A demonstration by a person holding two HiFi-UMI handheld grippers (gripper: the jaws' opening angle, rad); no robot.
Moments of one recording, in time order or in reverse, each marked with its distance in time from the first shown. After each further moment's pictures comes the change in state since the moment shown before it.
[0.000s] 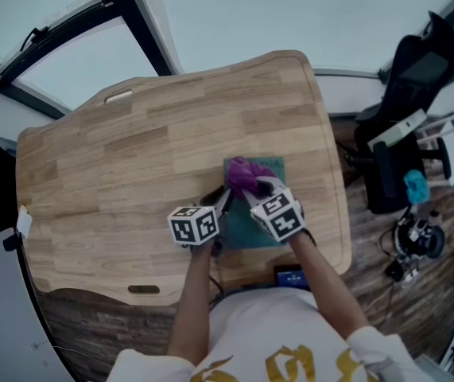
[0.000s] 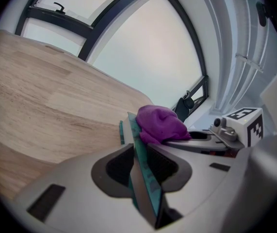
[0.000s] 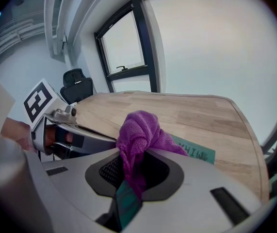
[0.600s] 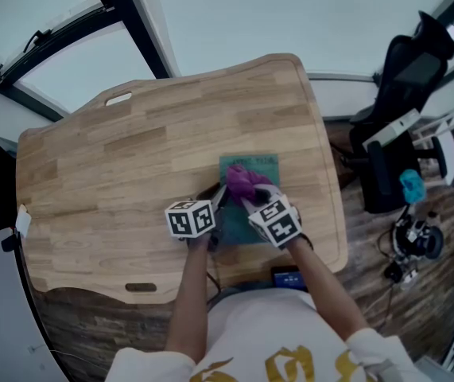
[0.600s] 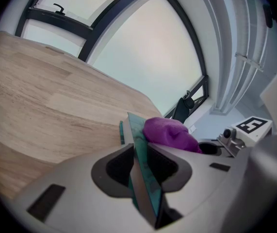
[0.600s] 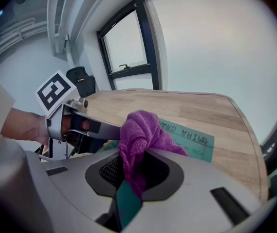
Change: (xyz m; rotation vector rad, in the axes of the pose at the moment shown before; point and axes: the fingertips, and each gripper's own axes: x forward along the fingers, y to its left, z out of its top) left arm 0.001 0.002 -0.001 0.006 -0.006 0.006; right arm -0.015 0.017 -0.025 -0.012 0.018 0.006
